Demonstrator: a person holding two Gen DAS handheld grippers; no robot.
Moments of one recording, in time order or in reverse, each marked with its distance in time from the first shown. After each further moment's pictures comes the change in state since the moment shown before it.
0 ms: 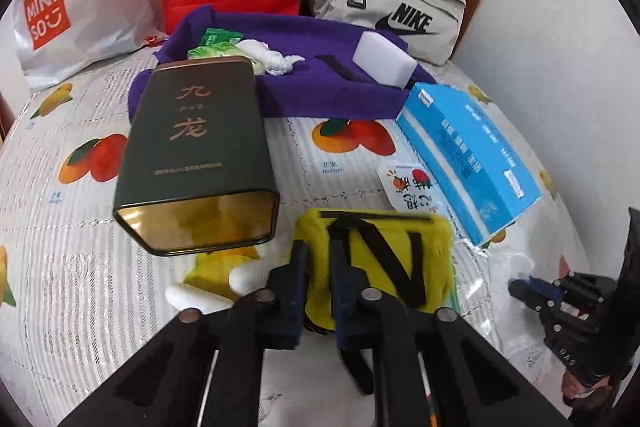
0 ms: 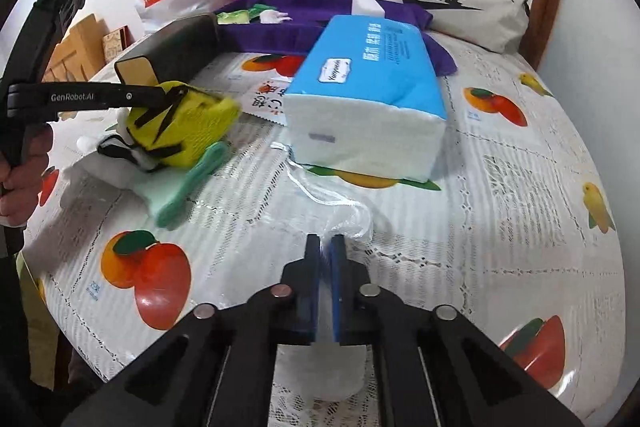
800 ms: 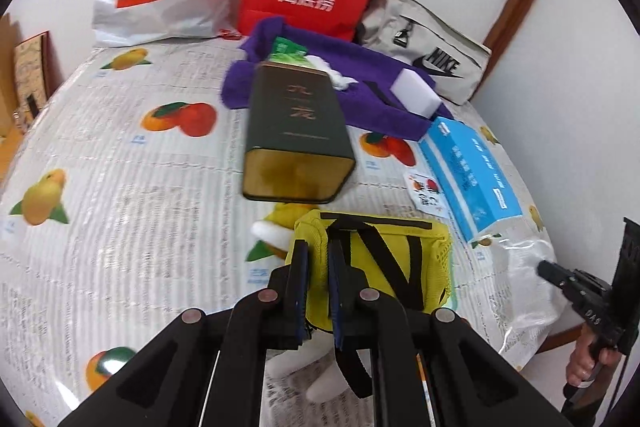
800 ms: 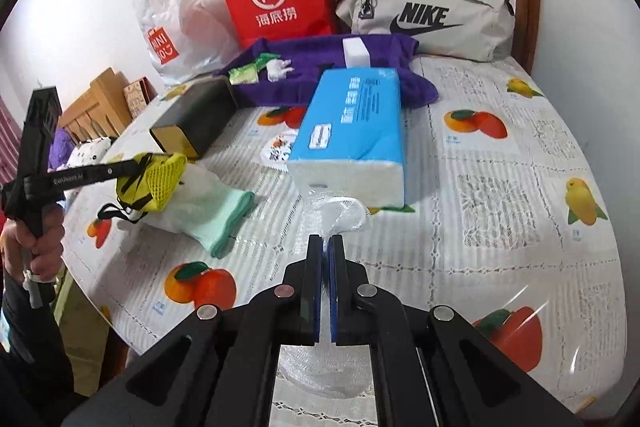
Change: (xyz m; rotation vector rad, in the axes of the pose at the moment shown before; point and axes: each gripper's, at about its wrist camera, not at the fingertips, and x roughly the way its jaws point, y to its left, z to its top) left arm -0.064 0.041 -0.035 -0.177 -0.060 0.028; right arm -0.058 -0.032 0.014 0.115 -0.085 0.135
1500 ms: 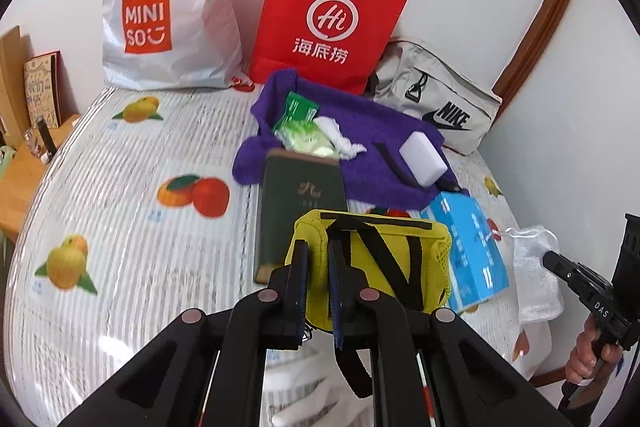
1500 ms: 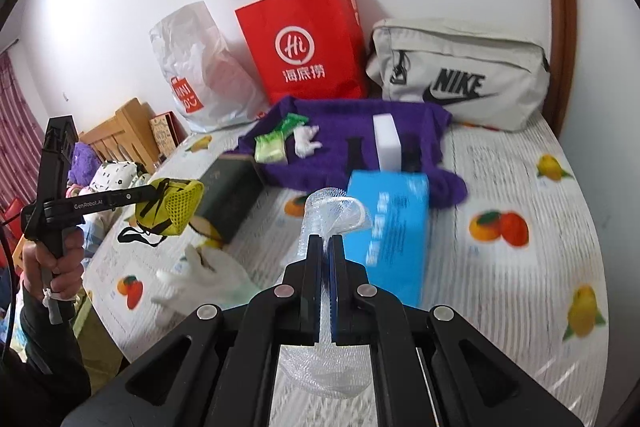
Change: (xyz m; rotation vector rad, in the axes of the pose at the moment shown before) left arm -0.016 -0.001 0.073 -0.047 -0.063 0.016; right arm -0.003 0.004 0.102 -0.046 -0.081 0.106
